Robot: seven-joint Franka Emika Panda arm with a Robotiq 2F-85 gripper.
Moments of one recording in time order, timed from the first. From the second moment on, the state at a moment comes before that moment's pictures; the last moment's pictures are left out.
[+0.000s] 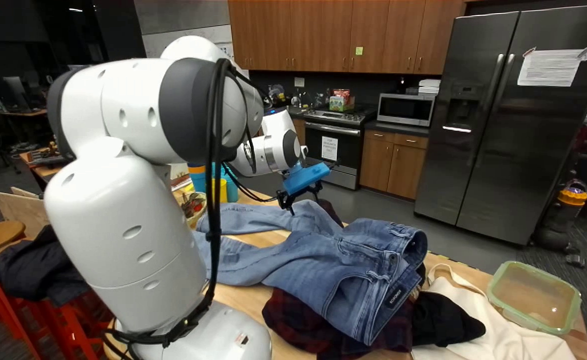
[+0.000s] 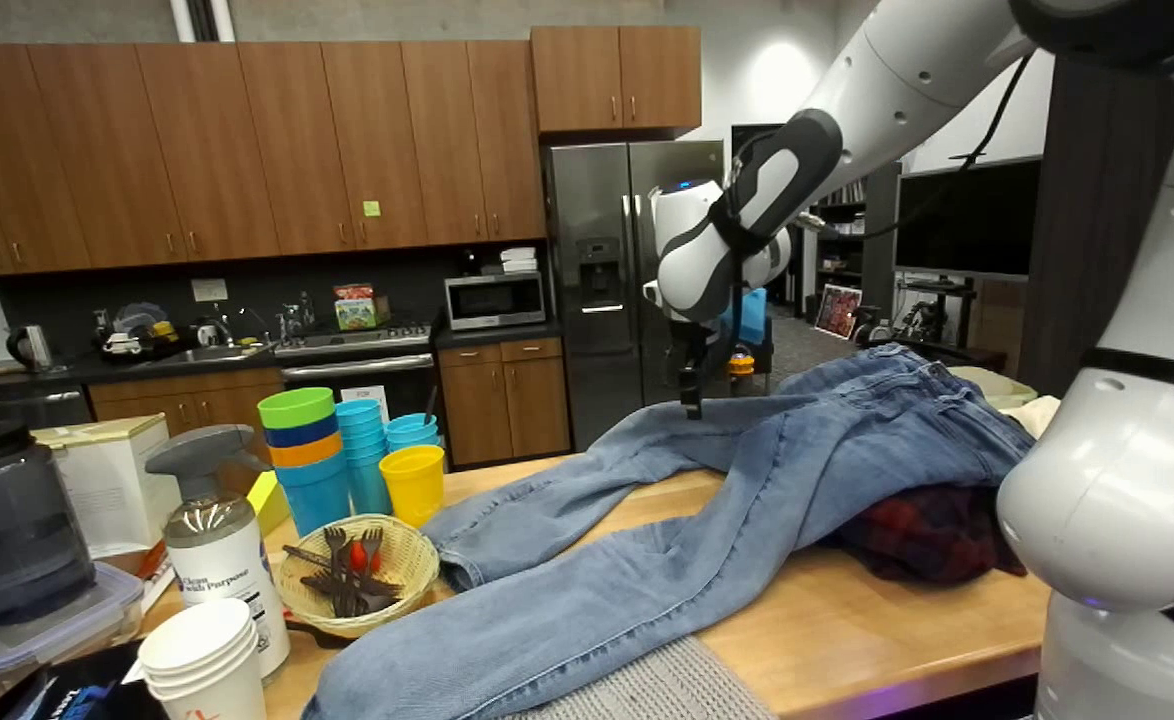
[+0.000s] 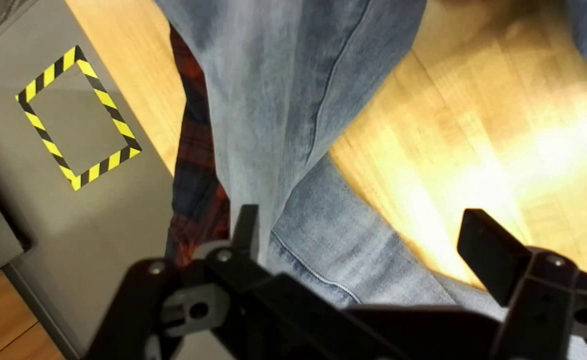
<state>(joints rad) 0.14 -0.16 0.12 -2.36 -0.26 2.41 -0.54</state>
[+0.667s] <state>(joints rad) 0.13 -0.37 -0.06 -2.61 -0.04 2.44 -0.68</state>
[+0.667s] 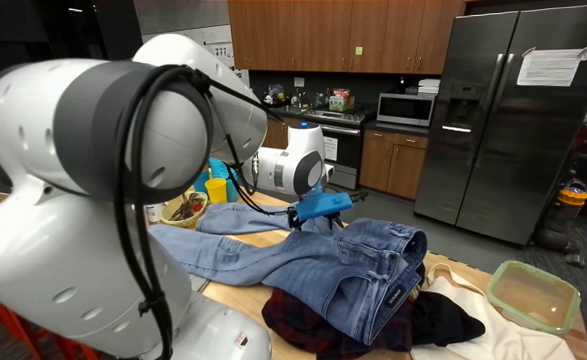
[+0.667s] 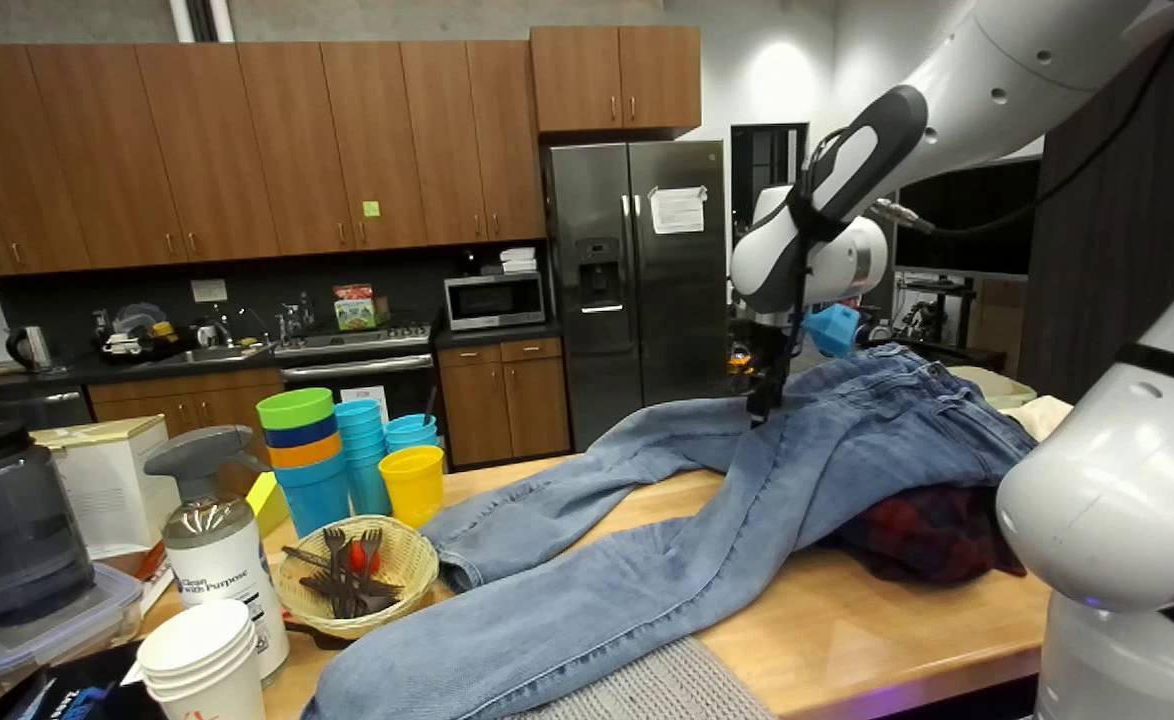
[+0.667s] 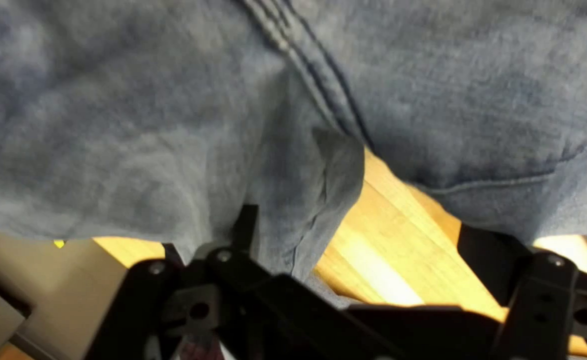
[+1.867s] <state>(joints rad) 0.10 -0.69 -0.20 -2.78 -0.05 2.44 -0.70</state>
